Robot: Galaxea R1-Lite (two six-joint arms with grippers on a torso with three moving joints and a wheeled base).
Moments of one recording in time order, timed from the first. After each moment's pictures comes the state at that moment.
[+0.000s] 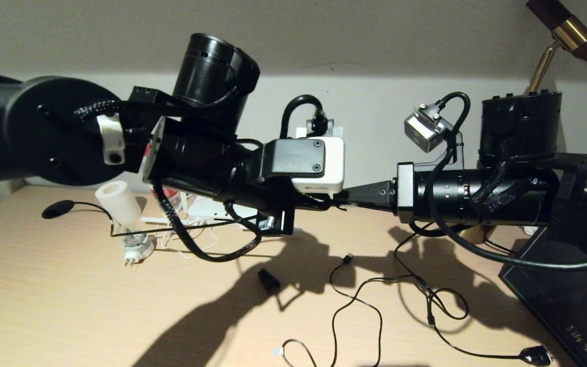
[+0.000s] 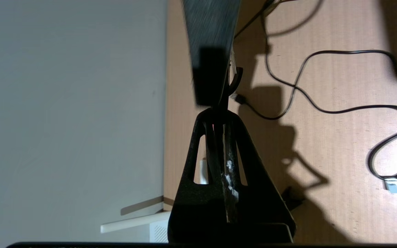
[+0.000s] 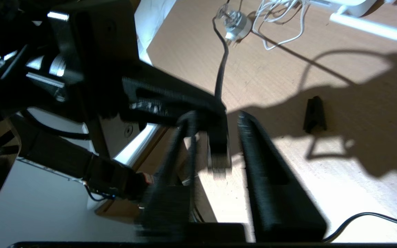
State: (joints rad) left arm -0.71 1.80 -1.64 0.37 -0.28 1.15; right arm 0.53 1.67 -1.10 -0.34 0.64 0.57
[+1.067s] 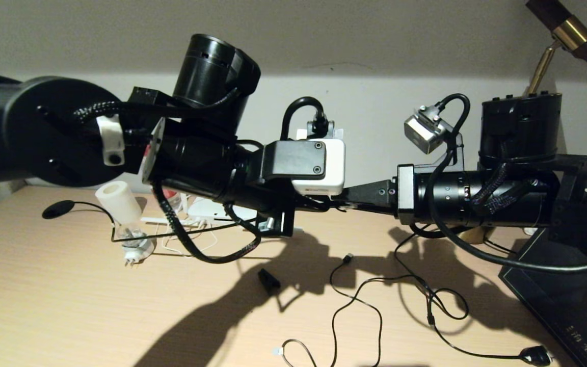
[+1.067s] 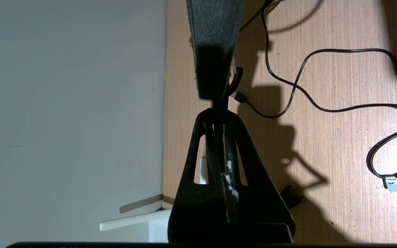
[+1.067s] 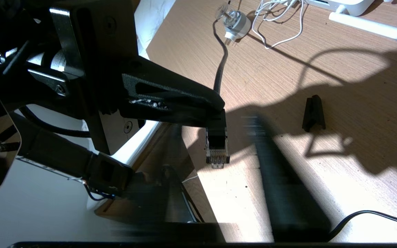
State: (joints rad) left arm -0.71 1.80 -1.64 0.37 -0.28 1.14; right arm 0.53 1.67 -1.09 -0.34 0.64 0.56
